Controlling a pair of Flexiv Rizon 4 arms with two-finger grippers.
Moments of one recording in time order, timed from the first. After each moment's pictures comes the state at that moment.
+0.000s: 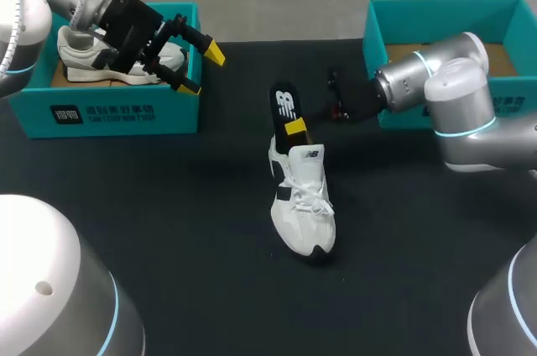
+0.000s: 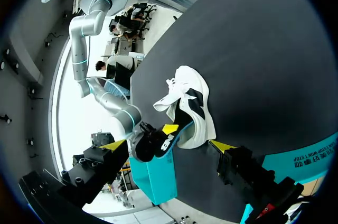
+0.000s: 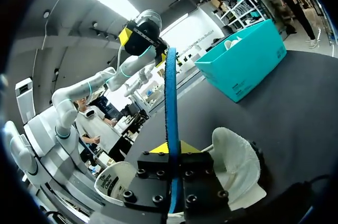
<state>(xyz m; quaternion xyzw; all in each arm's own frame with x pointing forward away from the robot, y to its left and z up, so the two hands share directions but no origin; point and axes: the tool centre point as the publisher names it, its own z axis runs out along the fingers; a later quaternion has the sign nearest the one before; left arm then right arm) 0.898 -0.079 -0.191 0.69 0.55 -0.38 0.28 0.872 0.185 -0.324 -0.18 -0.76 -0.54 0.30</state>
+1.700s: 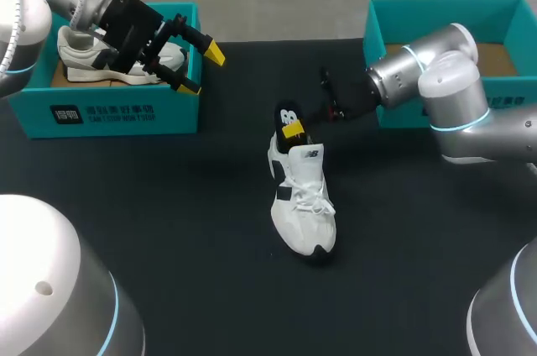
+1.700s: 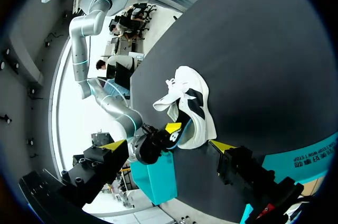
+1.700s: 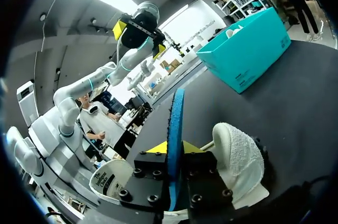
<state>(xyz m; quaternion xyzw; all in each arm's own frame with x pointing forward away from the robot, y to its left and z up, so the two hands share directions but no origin) 0.898 -0.079 -0.191 0.69 0.55 -0.38 0.28 0.869 0.189 -0.332 -0.17 -0.78 -0.52 0.32</state>
